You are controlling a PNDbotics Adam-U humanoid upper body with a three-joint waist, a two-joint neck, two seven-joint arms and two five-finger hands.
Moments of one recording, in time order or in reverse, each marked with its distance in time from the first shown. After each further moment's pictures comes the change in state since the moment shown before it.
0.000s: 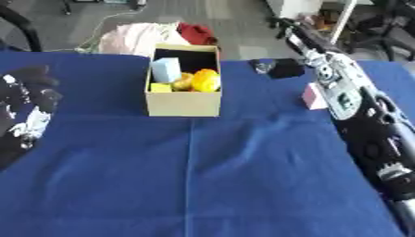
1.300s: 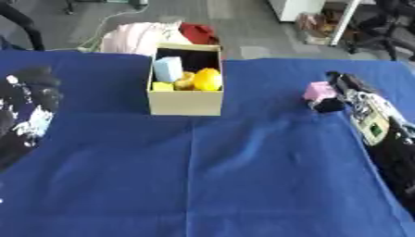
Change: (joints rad) left arm 0.007 0.000 0.001 0.004 -0.002 0.000 0.004; right arm 0.038 -0.005 -0.131 0.304 0.110 0.253 -0.120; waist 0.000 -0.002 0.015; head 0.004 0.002
